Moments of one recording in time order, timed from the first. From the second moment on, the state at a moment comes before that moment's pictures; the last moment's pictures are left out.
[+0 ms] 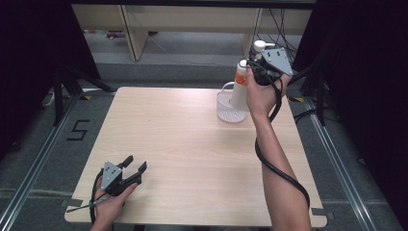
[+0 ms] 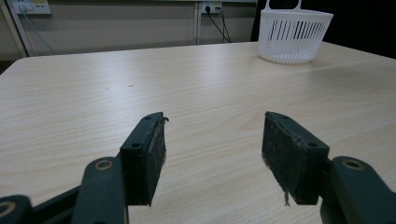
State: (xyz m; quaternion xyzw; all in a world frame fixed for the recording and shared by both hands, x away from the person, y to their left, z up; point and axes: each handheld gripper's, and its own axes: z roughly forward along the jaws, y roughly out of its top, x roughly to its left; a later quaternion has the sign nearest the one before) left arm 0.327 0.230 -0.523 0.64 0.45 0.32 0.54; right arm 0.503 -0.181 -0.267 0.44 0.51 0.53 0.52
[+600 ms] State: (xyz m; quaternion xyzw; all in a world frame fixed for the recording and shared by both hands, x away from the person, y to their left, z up) left arm 0.327 0.230 -0.523 0.64 0.45 0.32 0.54; right arm 0.511 -0.179 -0.263 0.44 0.51 0.53 0.52
